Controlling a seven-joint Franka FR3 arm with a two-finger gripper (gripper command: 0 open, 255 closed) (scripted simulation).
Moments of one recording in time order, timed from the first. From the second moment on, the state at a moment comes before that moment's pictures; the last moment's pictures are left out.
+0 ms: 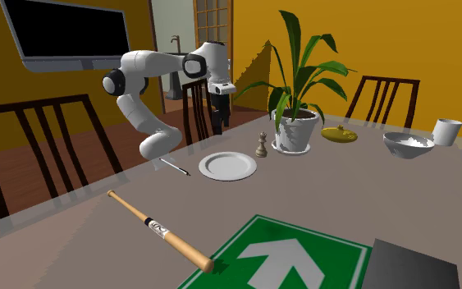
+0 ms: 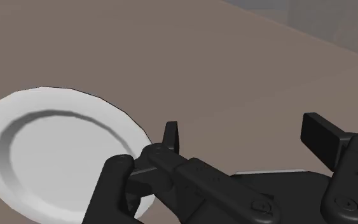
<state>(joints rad) 0.02 -0.76 -0.01 -2.33 0.03 1.64 -0.09</state>
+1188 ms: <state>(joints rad) 0.07 -0.37 -0.13 -2.06 0.07 1.90 -0.36</state>
